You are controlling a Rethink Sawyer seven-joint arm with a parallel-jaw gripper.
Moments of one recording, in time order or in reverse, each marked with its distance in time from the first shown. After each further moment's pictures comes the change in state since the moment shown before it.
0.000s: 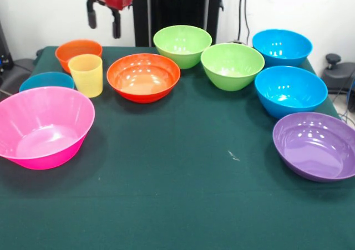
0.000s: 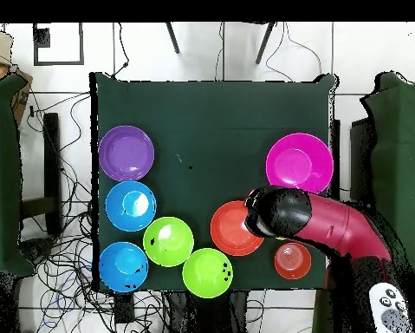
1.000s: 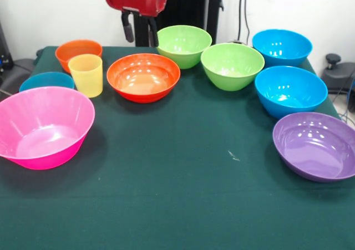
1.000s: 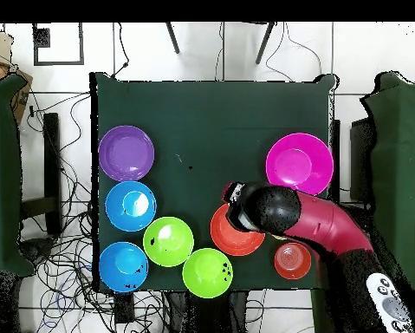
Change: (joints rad) arm -0.117 -0.017 0.220 0.112 0.080 -0.069 0.000
